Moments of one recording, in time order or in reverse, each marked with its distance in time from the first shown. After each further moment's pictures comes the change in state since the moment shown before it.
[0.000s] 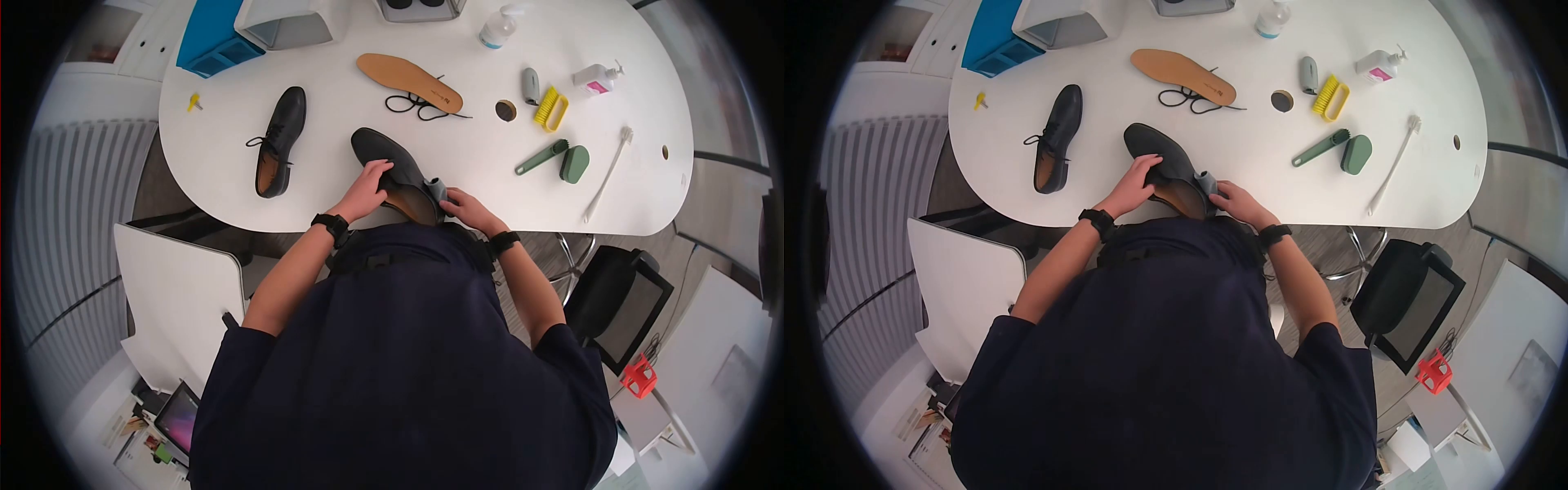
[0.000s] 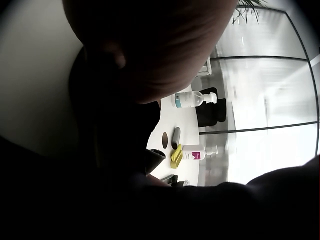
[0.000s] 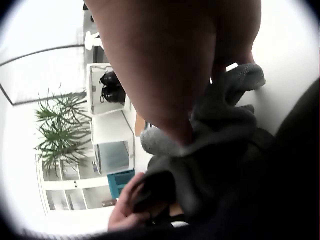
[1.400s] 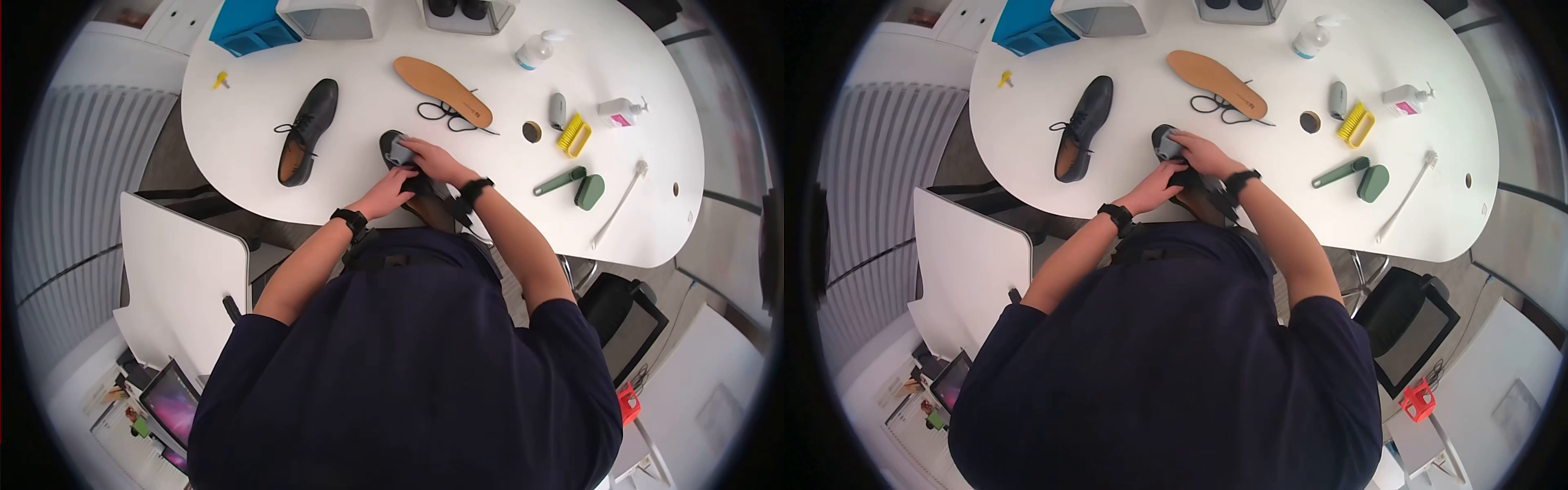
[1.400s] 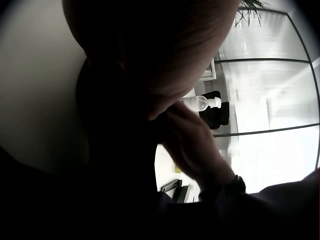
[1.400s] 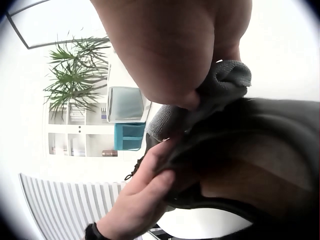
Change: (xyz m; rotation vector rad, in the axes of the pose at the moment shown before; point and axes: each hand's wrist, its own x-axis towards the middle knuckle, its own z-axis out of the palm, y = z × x) left_hand 0.002 -0.012 -0.005 -0.021 -0.100 -0.076; right_hand 0.147 -0.087 0.014 -0.228 0.047 -0.444
